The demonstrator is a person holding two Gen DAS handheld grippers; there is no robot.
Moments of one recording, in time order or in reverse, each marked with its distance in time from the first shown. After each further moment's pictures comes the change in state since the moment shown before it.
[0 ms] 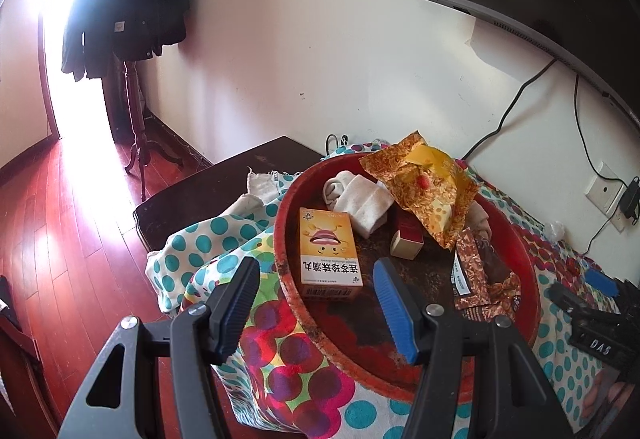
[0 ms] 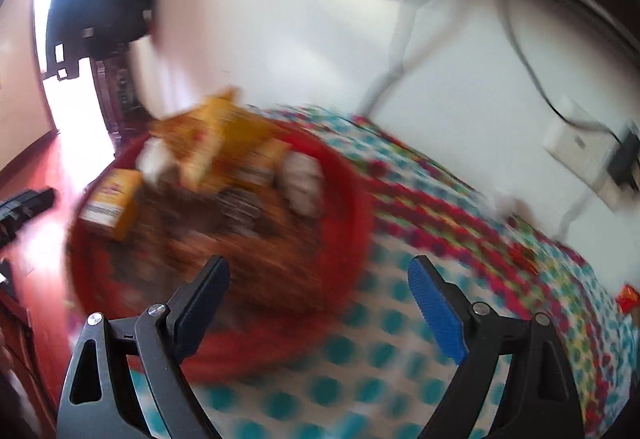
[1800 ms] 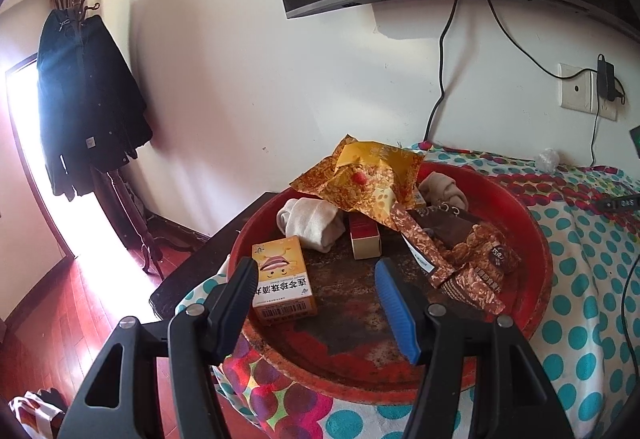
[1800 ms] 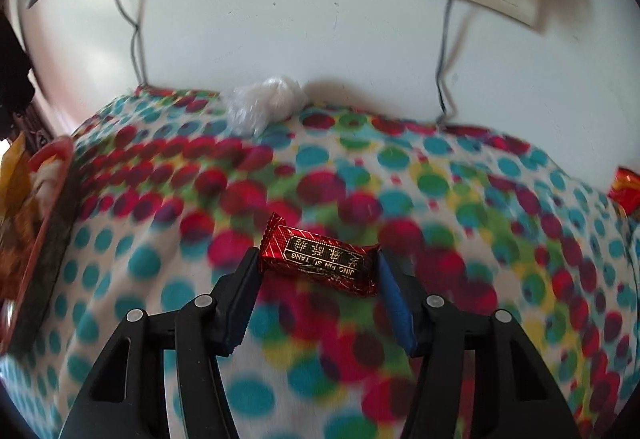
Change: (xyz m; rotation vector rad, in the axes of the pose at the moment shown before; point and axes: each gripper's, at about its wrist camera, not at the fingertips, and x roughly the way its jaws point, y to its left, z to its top) left arm -0.004 -0.073 -0.038 0.379 -0.181 0.070; right arm 0.179 -0.106 0.060 0.227 0.138 -0.001
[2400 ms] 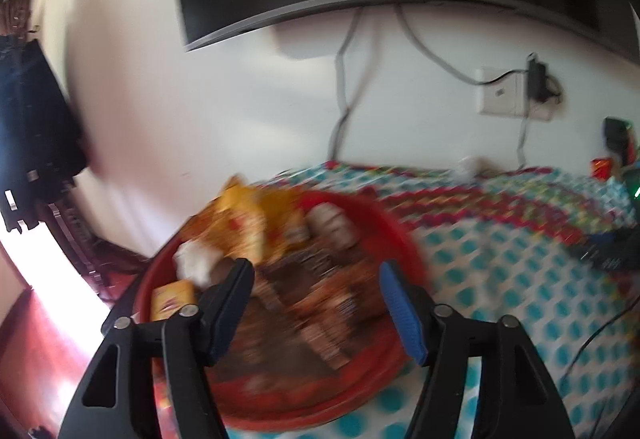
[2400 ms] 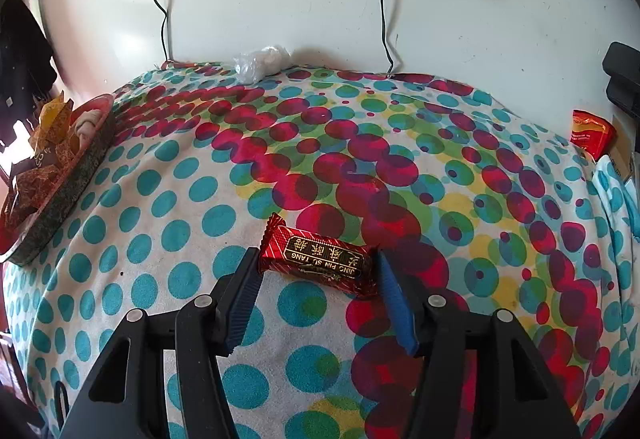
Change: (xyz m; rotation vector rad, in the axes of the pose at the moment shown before) left arm -0.018 -0.089 0.054 0.082 -0.012 -0.256; right arm -0.049 -0.081 -0.072 -0.055 0.001 0.064
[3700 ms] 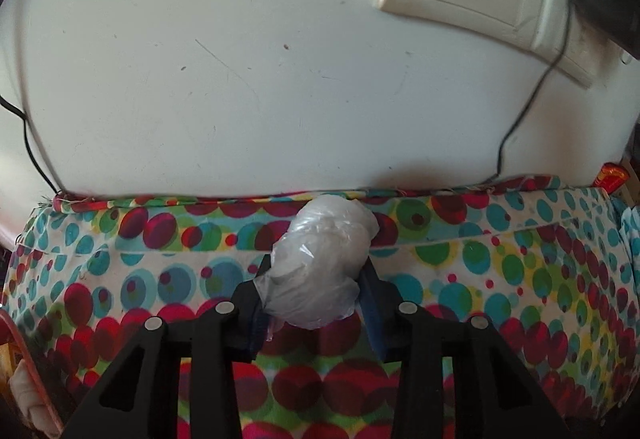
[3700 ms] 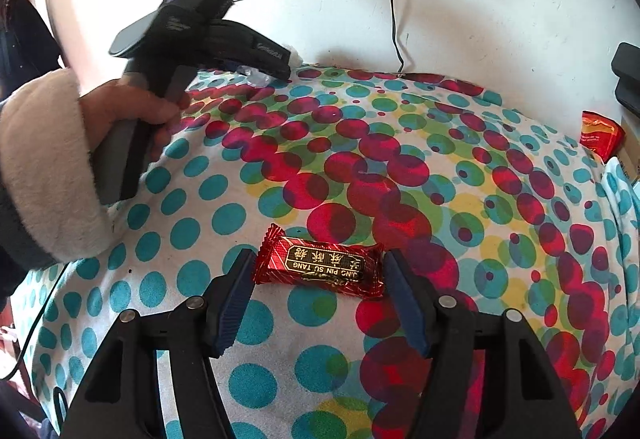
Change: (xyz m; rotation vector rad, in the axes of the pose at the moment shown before) left arm 0.279 -0.209 0.095 0.098 0.367 -0.295; right arm 0.000 0.001 0.004 -0.022 -0.003 0.058
